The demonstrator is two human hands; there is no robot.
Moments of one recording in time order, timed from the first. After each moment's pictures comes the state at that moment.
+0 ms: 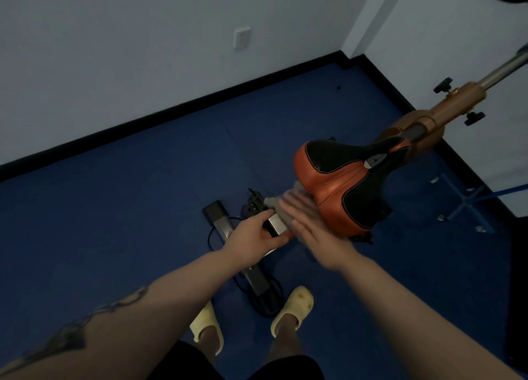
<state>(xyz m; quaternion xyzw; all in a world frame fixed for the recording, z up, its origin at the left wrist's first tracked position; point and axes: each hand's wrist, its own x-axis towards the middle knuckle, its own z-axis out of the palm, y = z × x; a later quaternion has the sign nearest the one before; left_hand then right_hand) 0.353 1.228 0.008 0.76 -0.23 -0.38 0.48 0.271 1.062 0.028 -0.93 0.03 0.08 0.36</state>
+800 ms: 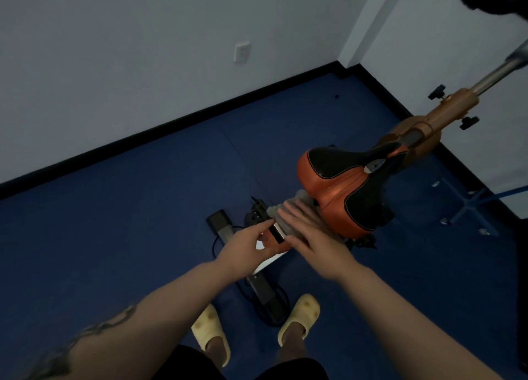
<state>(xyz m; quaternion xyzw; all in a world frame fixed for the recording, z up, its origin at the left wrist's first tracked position) 0.355 1.258 0.019 0.76 -0.28 -0.36 0.46 0.266 1.077 0.027 -0.95 0.04 0.09 0.31</state>
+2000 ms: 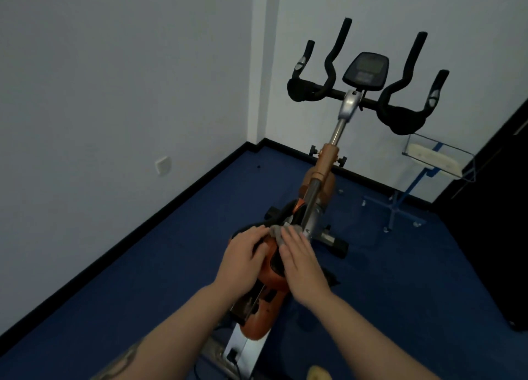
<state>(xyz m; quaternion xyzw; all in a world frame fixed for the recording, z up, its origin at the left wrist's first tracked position) 0.389 1.148 0.127 0.72 -0.49 -0.19 0.45 0.259 1.067 0.125 -0.85 0.39 -0.12 0.35</state>
